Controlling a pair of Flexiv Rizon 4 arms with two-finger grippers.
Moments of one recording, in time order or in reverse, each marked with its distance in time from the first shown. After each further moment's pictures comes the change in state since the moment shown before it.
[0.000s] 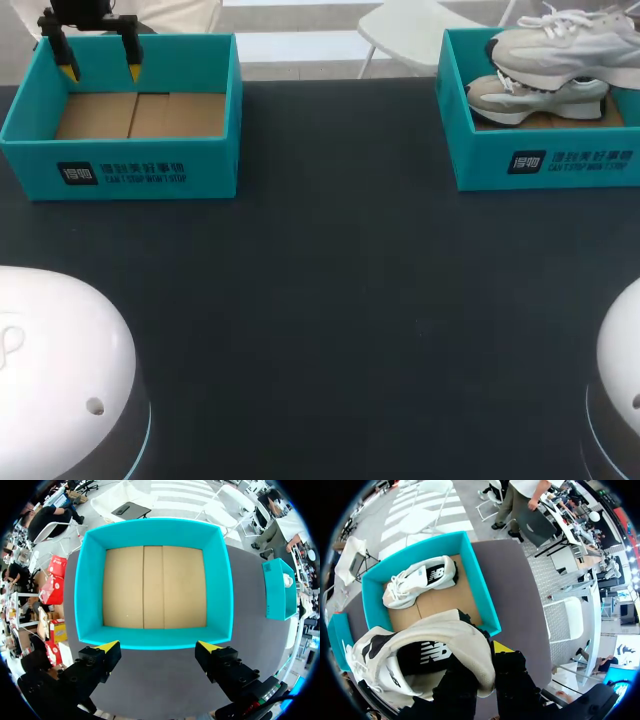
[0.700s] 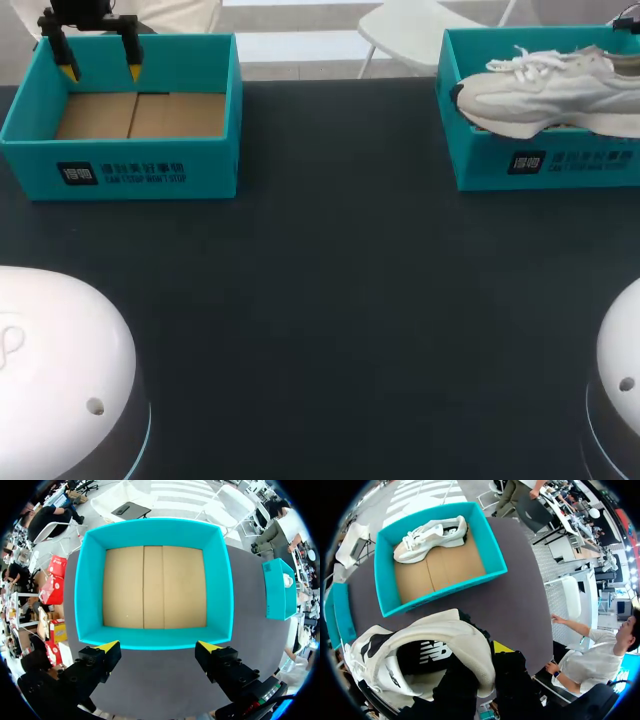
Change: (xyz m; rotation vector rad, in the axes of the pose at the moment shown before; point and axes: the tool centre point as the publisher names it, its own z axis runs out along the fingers) left arm 0.000 0.000 0.000 0.000 0.000 0.000; right arm 0.026 -0.154 -0.033 0.079 -0.031 -0.017
